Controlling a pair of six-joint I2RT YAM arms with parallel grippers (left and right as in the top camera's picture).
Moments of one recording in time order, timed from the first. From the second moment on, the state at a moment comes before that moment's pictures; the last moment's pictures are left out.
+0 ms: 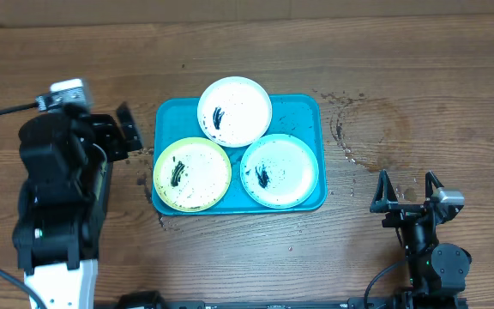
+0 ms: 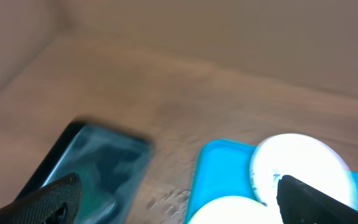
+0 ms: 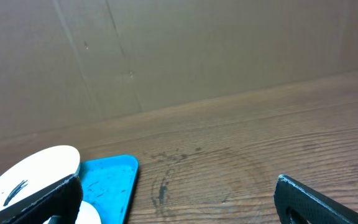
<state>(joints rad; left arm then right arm) 0.13 1.00 1.15 -0.70 -0.13 -0.17 -0.02 0.01 0.02 -0.04 -0.06 0.22</state>
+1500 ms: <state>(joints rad) 0.58 1.95 1.40 -0.95 -0.02 -0.54 -0.02 0.01 0.02 -0.04 -0.06 0.22</state>
